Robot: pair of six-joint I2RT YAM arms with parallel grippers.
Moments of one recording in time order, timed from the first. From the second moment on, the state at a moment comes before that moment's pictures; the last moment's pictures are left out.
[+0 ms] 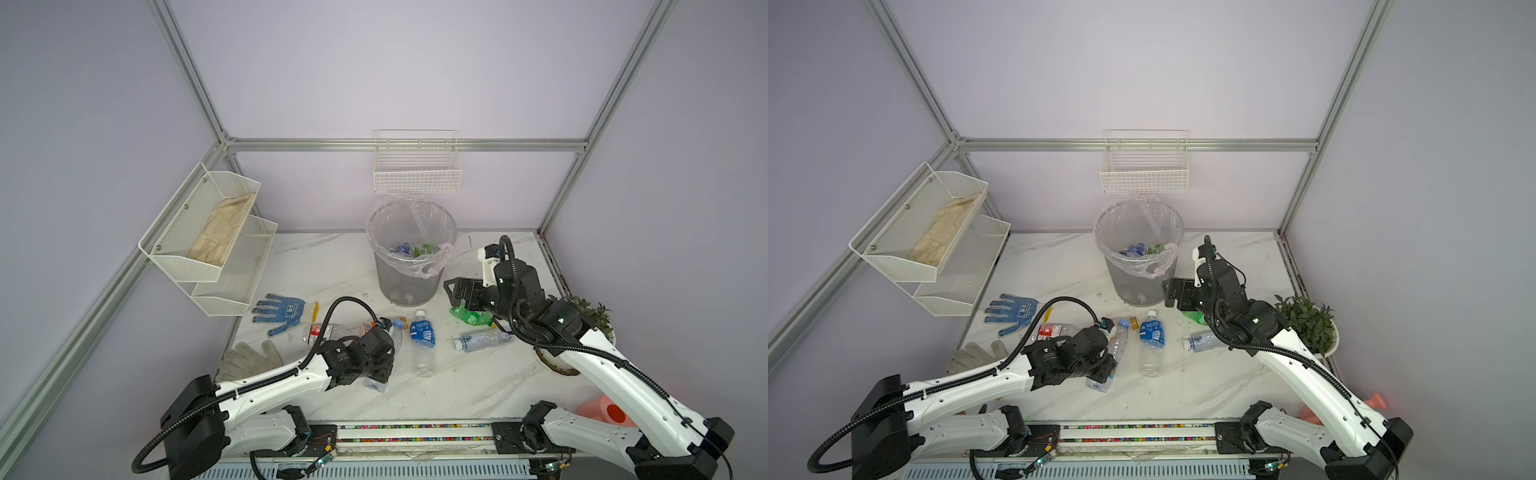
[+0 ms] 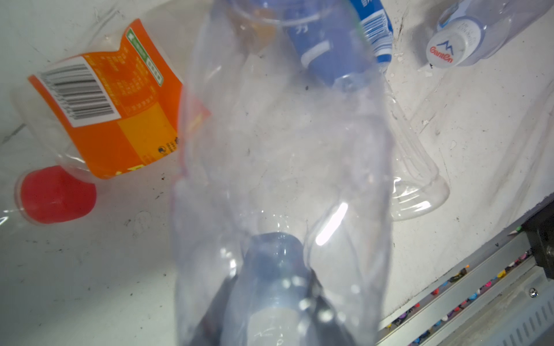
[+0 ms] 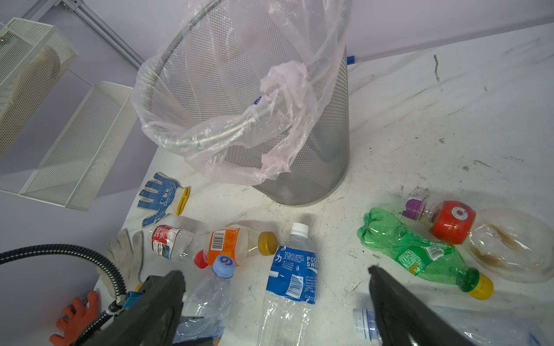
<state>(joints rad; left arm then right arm) -0.96 1.15 0.72 -0.59 -0.12 -0.56 0.66 1.06 1.15 -0.64 0.10 0.58</state>
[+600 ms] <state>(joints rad) -0.97 0.96 0.86 -0.62 -0.20 -0.48 0.66 1.04 1.13 -0.64 0.11 0.59</state>
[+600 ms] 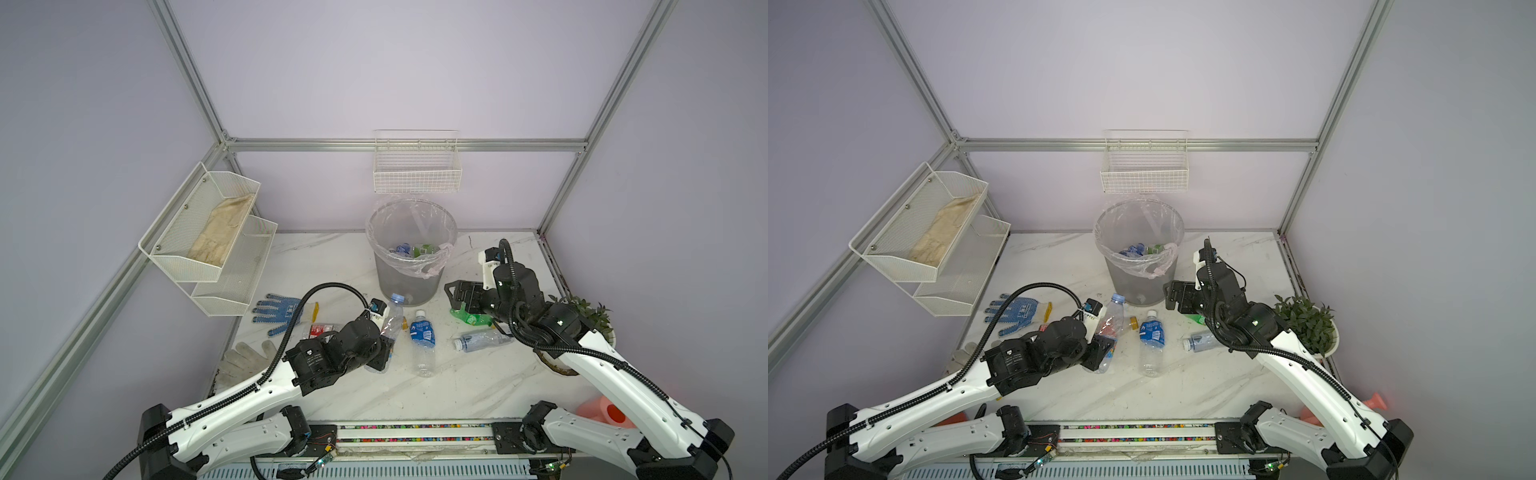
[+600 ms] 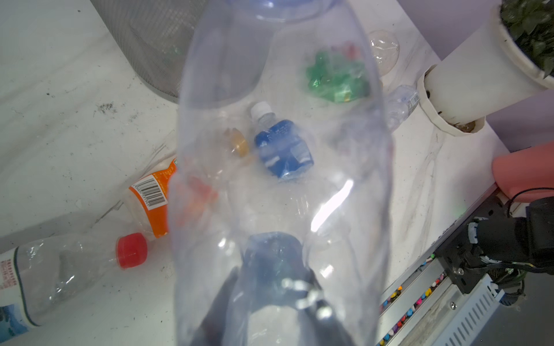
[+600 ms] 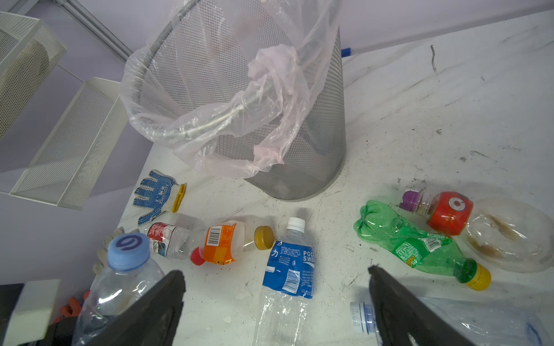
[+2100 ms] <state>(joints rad) -0.97 1.09 1.43 -0.52 -0.35 -0.05 0.66 0.97 0.94 -0.62 0.08 0.64</state>
